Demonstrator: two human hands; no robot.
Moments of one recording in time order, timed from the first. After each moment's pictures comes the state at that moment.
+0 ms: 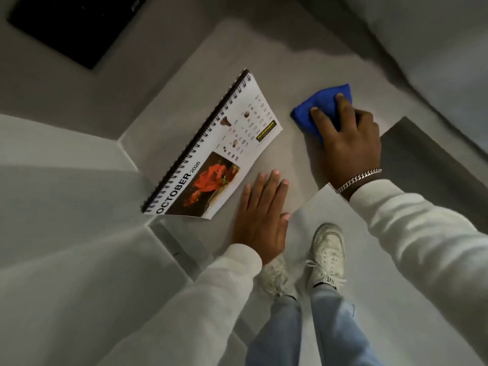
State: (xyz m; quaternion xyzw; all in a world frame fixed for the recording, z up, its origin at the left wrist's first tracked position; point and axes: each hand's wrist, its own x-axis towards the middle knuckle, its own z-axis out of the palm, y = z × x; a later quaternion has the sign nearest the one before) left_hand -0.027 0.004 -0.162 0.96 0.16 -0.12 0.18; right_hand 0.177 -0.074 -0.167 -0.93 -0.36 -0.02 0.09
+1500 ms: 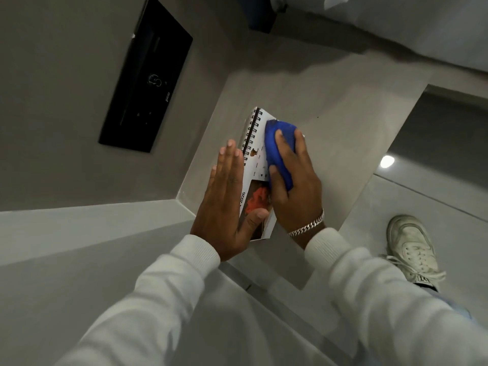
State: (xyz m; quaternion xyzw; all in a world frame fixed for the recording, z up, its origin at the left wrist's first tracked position) left_hand -0.010 0.160 -0.044 0.98 0.02 -0.10 0.19; right_hand 0.051 0.035 -0.105 -0.79 -0.06 0.09 0.60
